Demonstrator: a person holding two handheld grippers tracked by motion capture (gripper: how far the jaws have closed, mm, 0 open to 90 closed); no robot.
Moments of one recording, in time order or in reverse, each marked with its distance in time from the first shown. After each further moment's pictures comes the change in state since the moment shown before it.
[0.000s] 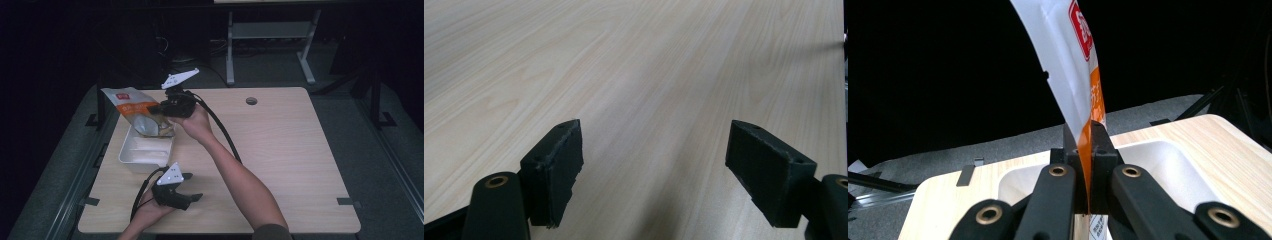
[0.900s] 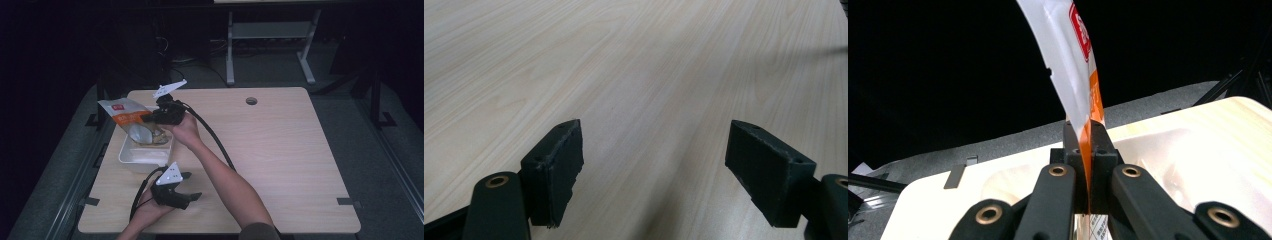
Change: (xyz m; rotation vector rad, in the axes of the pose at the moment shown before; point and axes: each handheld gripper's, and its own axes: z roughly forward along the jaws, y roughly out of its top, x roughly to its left) left arm 0.000 -0.001 -0.001 0.005 0.017 0.001; right arm -0.013 -0.027 0.050 0.021 0.027 0.051
